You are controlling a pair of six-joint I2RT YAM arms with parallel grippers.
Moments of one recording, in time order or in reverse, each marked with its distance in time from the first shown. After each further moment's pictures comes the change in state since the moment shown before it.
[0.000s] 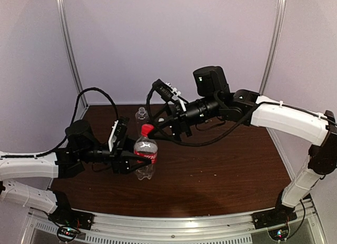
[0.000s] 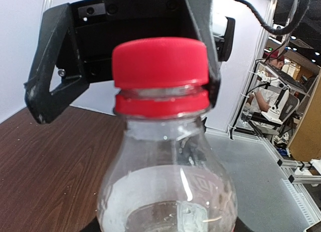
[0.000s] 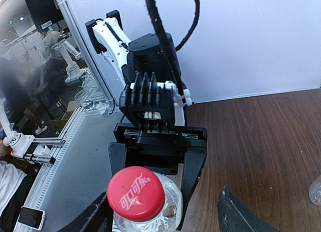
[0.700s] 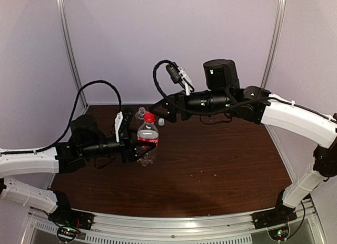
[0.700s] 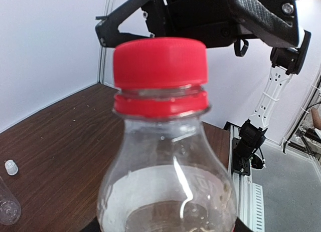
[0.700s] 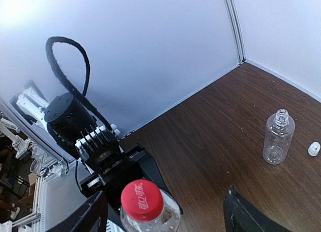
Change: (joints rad) left arm 0.000 0.028 0.088 -0.161 -0.321 0.038; right arm 0.018 -0.083 -0.001 0.005 0.478 0.326
